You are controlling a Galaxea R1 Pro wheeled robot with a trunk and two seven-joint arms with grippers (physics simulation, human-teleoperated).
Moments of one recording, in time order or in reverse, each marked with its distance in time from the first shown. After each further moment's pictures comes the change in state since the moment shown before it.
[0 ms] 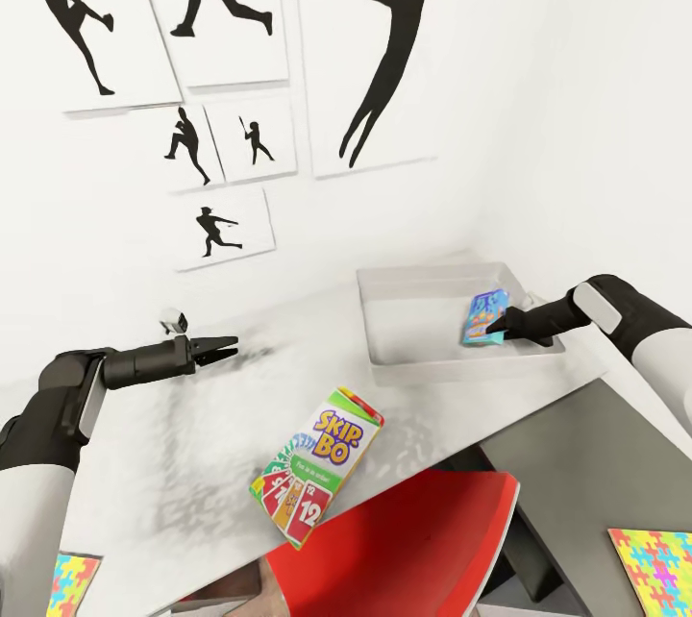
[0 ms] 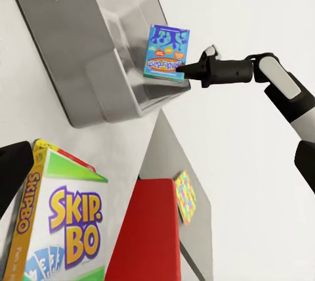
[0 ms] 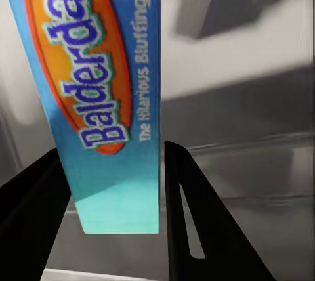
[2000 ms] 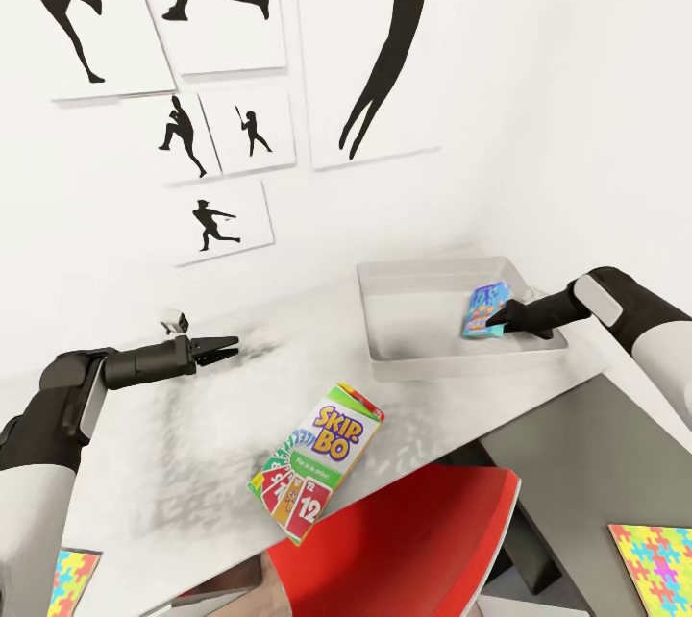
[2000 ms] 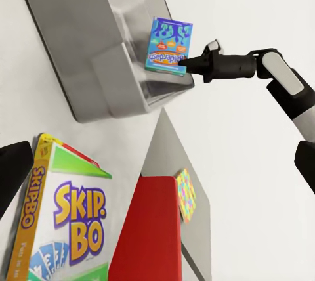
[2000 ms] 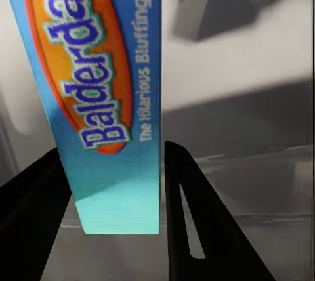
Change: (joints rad) left arm 0.001 -0.003 0.000 0.000 0.000 0.000 0.000; right arm -0.025 0.004 -0.006 0.001 -0.002 0.000 -0.013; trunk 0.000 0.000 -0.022
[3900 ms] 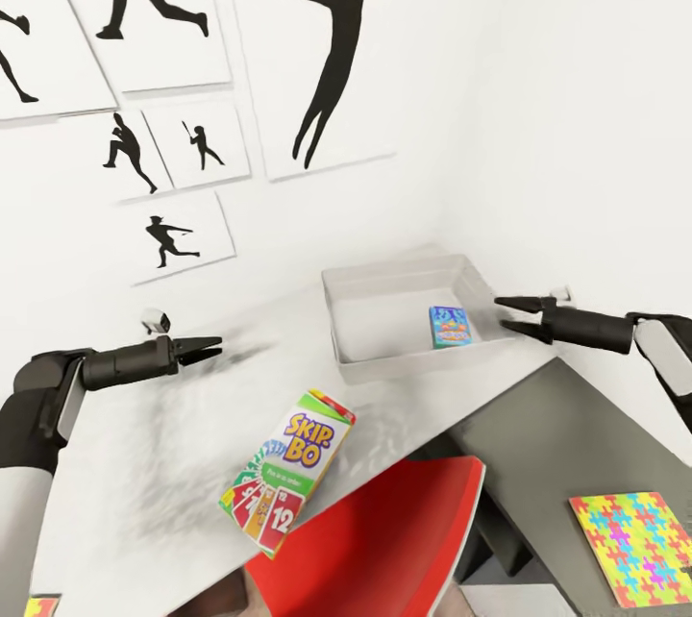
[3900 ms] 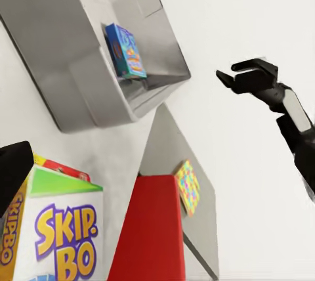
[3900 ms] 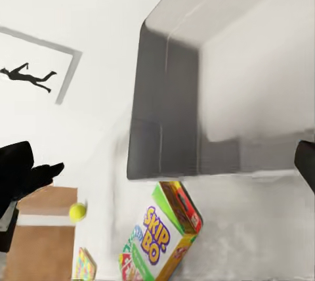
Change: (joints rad) left arm 0.005 0.060 0.009 0.001 0.009 -0.010 -0.012; right arm 0.425 -0.136 -0.458 -0.531 -0.044 -0.002 0.491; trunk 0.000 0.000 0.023
